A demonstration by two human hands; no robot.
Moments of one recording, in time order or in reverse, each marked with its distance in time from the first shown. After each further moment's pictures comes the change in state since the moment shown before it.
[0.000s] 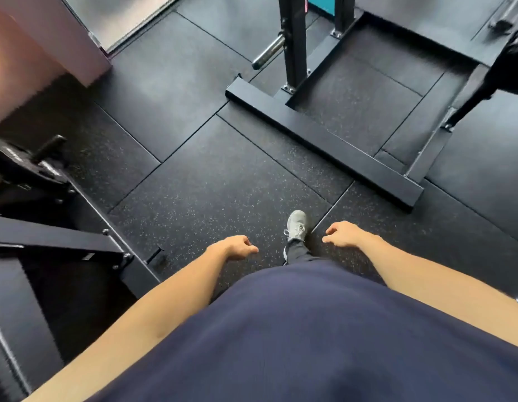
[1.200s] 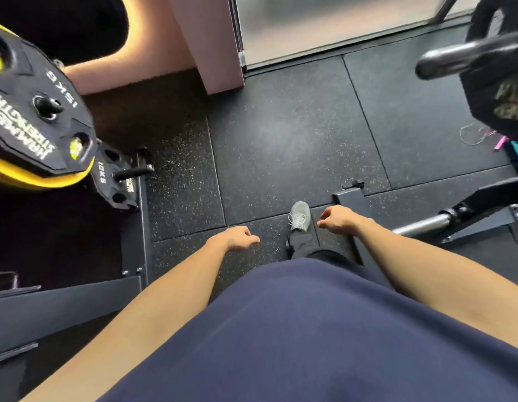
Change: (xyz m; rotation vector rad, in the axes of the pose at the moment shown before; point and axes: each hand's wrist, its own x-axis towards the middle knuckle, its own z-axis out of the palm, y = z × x) left_hand 0.217 -0.185 -0.656 -0.601 0.176 -0.264; right_hand 0.421 -0.690 -0.411 -0.581 -0.143 -0.442
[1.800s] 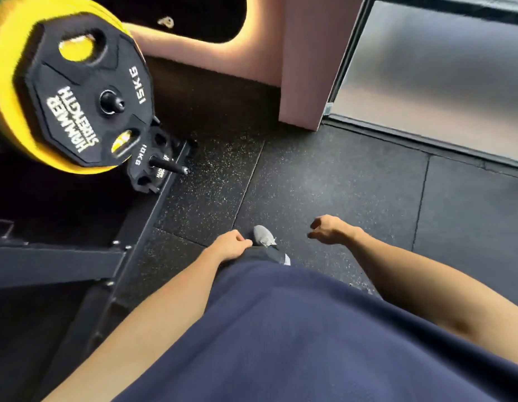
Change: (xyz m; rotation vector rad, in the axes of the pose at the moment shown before) left_hand 0.087 0.038 -0.183 -0.707 0.310 -0.293; right_hand 0.210 -0.168 -0.236 -0.508 -0.191 -0.292
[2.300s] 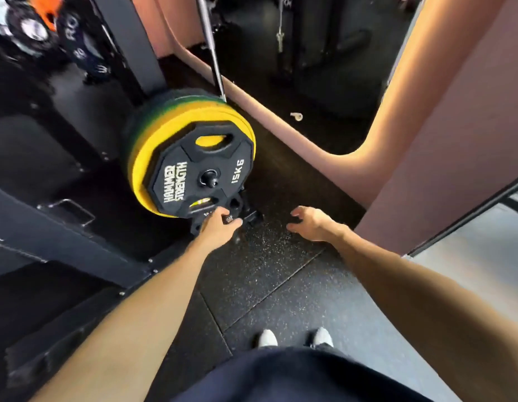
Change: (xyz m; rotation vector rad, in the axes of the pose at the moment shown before) left_hand 0.030 0.055 -0.259 -0.620 0.703 -0.109; right_hand 0.118 -0.248 -0.269 -0.287 0.199 -0.600
